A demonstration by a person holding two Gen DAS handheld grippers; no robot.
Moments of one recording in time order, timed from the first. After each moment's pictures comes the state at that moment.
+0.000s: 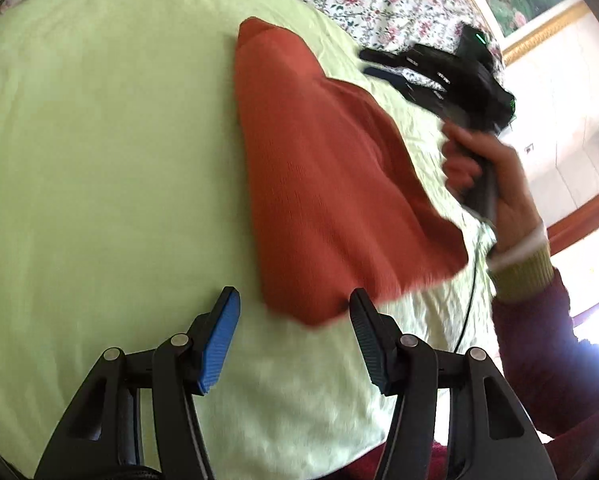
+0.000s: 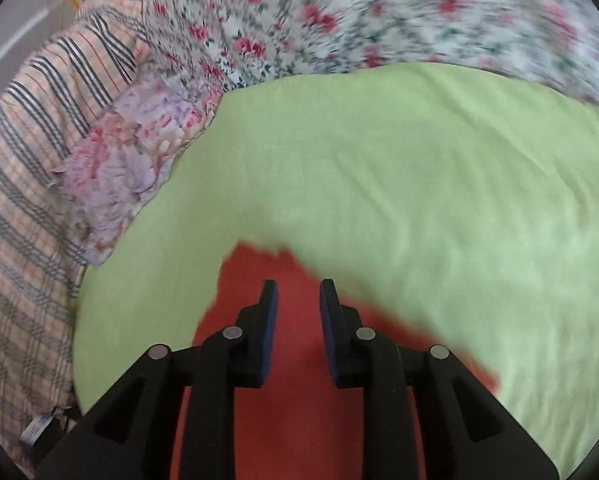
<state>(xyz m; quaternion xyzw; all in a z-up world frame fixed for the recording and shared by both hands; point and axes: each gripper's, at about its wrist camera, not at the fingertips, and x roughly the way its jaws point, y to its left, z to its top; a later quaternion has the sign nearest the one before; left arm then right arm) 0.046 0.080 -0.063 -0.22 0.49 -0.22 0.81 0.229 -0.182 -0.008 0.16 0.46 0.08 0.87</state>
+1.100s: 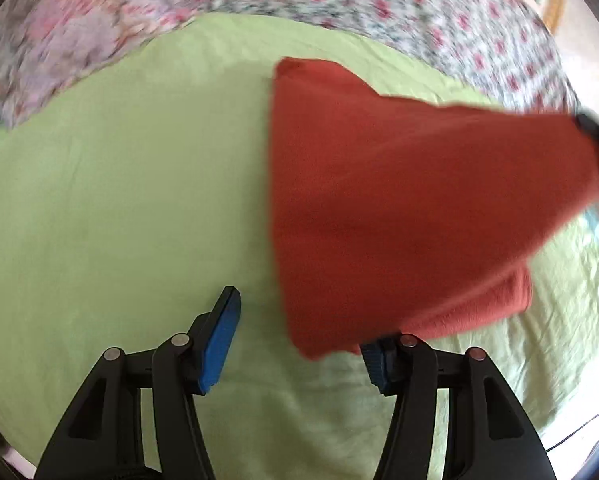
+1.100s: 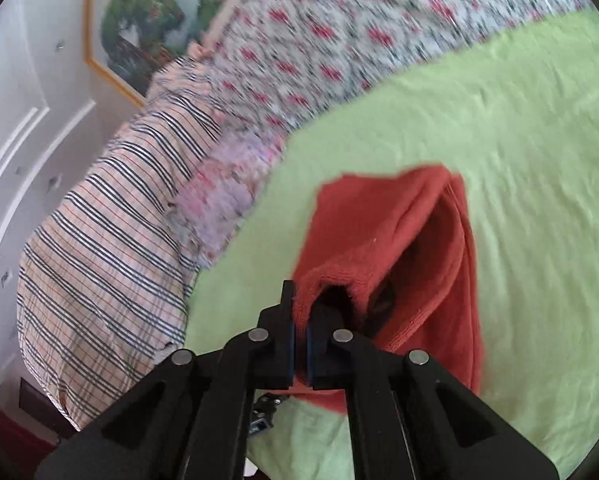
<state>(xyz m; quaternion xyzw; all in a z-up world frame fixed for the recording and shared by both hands) 0.038 0.039 -0.067 -0.10 0.44 -0.04 0.89 0.030 -0.177 0.036 0.29 0.33 0.12 0.89</state>
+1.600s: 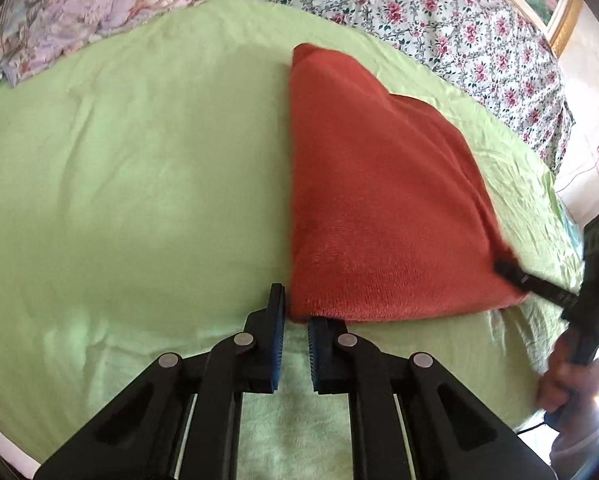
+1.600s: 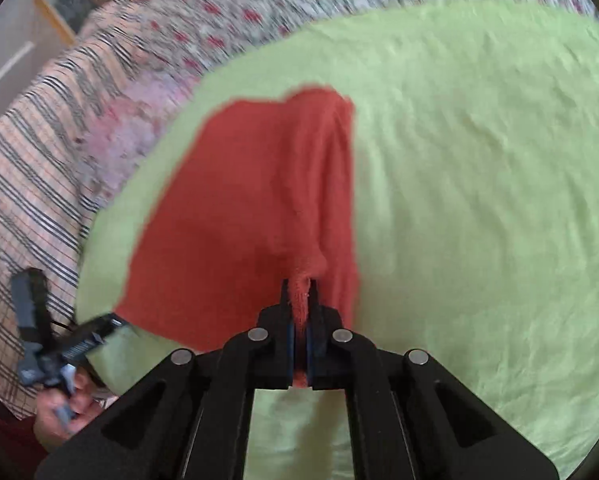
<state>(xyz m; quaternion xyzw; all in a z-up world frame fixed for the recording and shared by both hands) 0.022 0.053 -0.076 -0.14 0.45 -0.06 0.88 0.009 -0.190 -0.065 0.17 0.46 0.00 0.87</state>
